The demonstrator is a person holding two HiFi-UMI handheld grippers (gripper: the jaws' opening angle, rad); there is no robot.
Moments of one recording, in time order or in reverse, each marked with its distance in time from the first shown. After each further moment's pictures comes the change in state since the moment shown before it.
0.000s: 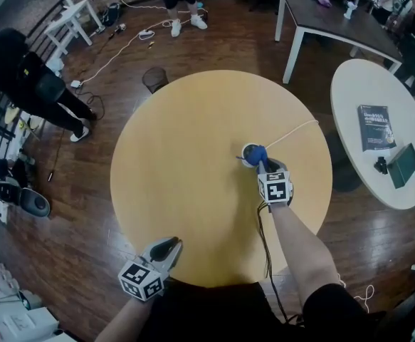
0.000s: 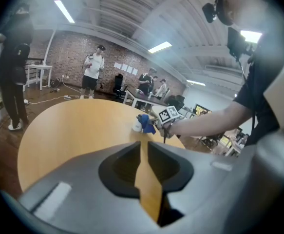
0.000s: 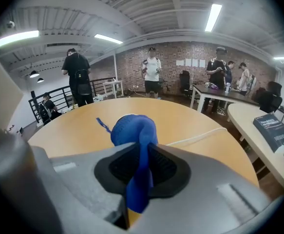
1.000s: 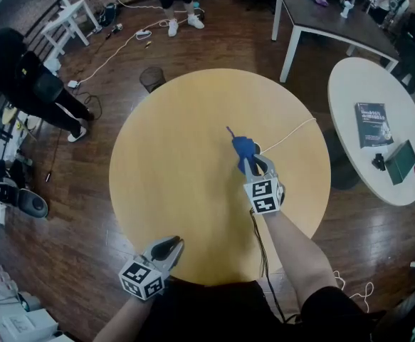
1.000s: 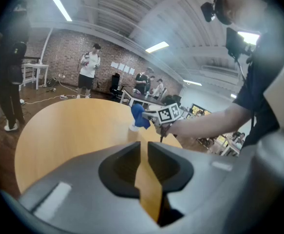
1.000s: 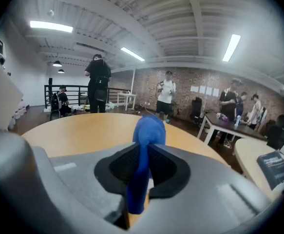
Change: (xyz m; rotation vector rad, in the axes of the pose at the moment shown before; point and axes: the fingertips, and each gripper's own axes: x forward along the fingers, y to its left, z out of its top) left arm 0.000 -0.005 -0.003 0.015 0.005 -0.038; right arm -0.038 0.062 0.057 -0.246 -0.241 0.038
